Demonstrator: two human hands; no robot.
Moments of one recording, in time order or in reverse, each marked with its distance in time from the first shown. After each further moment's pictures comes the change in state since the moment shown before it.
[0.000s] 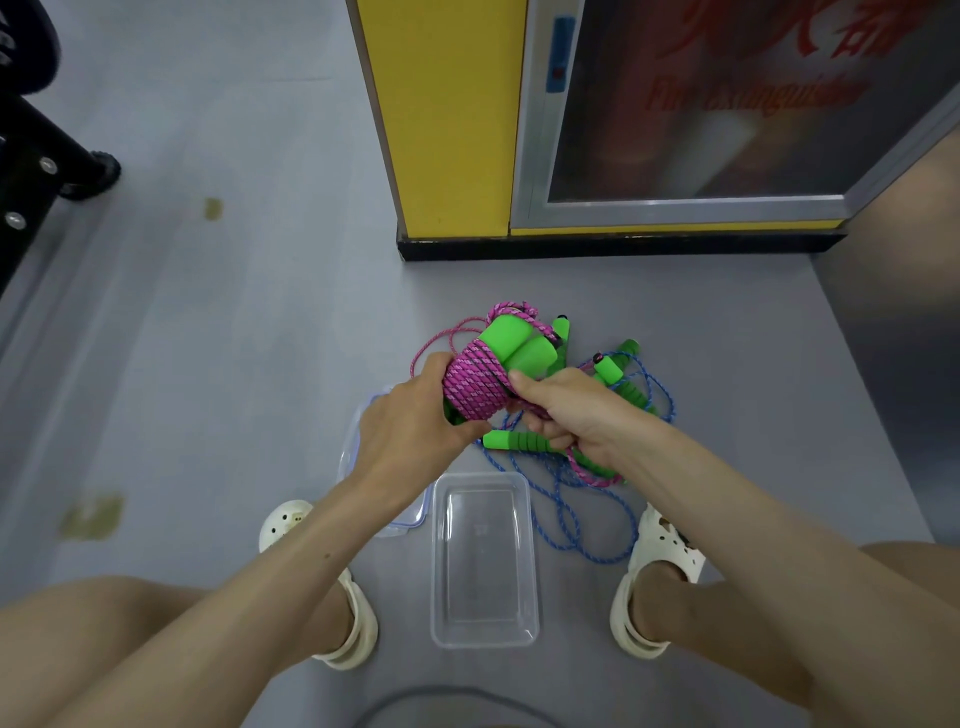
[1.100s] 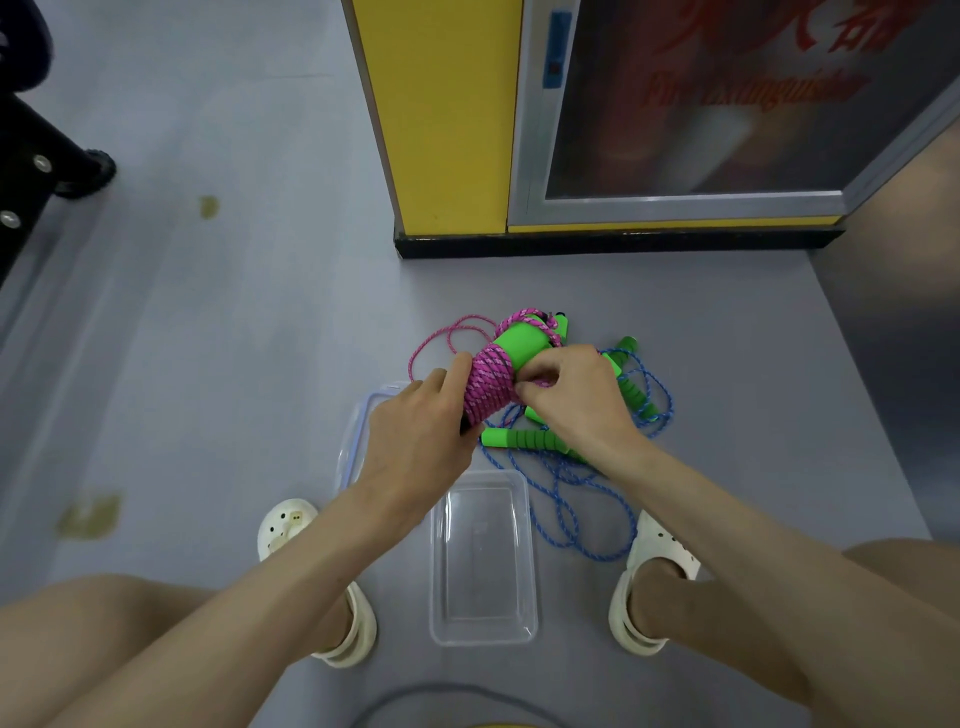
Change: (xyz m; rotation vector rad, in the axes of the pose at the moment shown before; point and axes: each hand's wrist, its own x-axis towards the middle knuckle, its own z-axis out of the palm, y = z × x) left_hand -0.004 0.003 0.013 0.269 0.234 0.295; right_hand -0.006 0.002 0.003 -0.519 0.417 -0.530
